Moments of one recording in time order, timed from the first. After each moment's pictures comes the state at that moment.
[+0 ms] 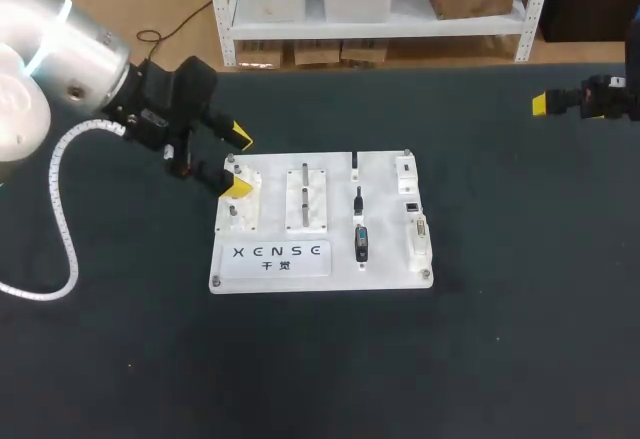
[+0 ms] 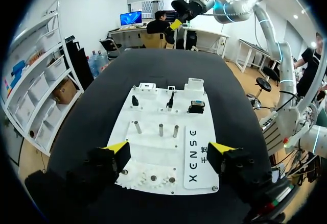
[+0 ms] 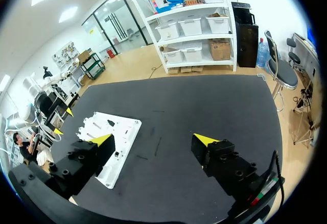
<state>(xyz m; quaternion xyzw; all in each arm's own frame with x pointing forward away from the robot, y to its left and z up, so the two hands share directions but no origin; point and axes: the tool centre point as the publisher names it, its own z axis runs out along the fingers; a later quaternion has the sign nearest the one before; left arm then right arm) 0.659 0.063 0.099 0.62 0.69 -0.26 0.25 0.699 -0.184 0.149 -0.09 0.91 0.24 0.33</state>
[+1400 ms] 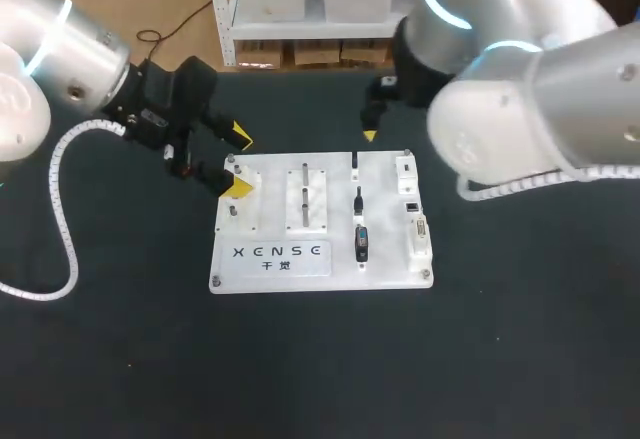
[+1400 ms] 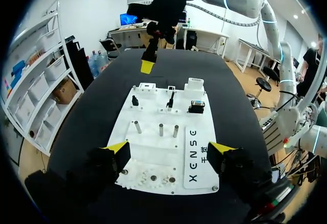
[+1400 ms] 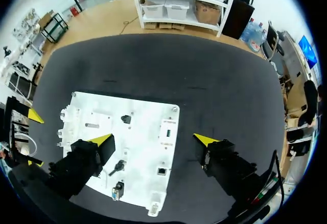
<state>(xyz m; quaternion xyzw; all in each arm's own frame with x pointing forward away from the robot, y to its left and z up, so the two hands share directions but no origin) 0.659 0.063 0.099 0.62 0.69 -0.26 0.25 0.731 0.012 0.086 -0.07 0.99 0.06 0.14</state>
